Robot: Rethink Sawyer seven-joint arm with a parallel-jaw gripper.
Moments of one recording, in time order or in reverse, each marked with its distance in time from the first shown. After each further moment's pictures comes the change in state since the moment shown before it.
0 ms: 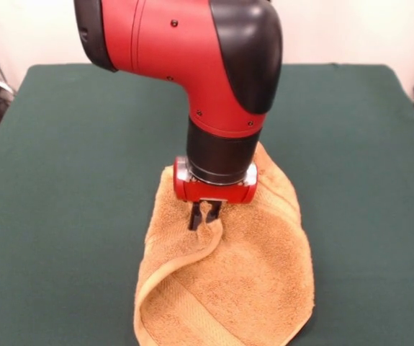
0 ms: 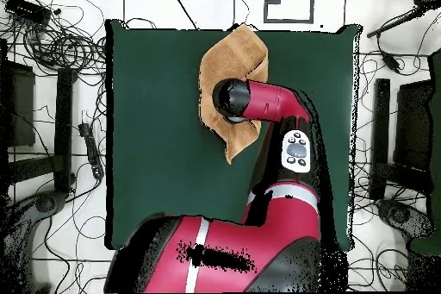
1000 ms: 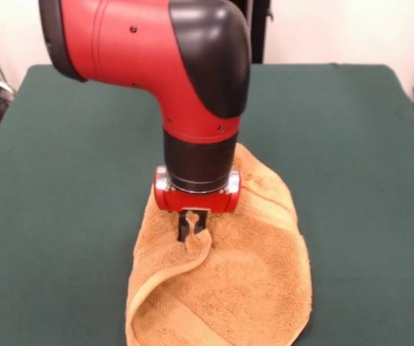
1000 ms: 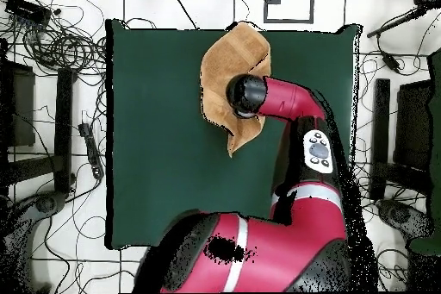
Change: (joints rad) arm -0.102 -0.011 0.114 -0.018 -0.045 0.001 0.000
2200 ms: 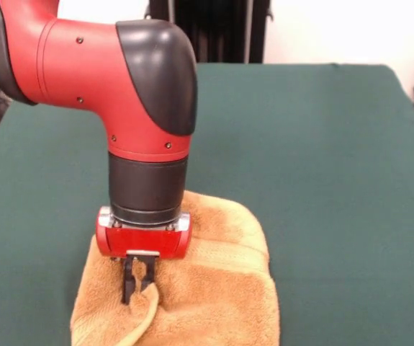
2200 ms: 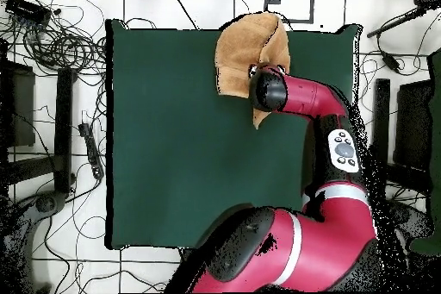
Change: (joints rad) arm -0.128 0.030 0.140 -0.072 -0.193 -0.285 0.000
